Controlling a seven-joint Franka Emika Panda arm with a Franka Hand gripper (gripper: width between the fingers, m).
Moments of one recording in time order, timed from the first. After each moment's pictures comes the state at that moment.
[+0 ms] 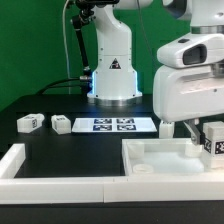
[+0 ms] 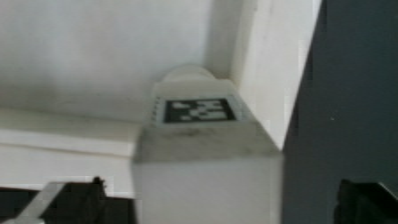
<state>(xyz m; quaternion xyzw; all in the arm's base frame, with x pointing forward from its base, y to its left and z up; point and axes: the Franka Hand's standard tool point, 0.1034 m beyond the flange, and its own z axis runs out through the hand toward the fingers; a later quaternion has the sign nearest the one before) 0.636 0.121 0.078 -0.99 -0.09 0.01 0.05</state>
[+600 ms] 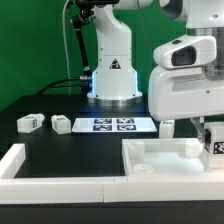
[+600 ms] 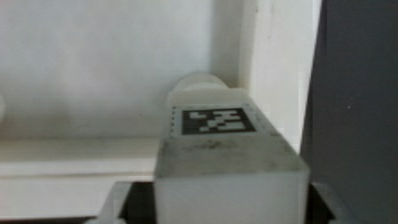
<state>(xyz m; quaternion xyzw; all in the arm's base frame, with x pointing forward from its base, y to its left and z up) 0.636 0.118 0.076 -1.00 0.05 0.01 0.05</state>
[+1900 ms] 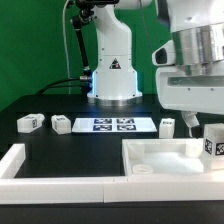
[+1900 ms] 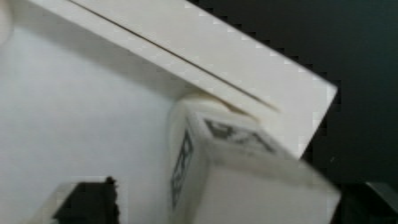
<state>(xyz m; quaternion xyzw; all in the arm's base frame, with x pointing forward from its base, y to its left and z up) 0.628 0.118 0.078 -0.92 0.38 -0.02 0.09</state>
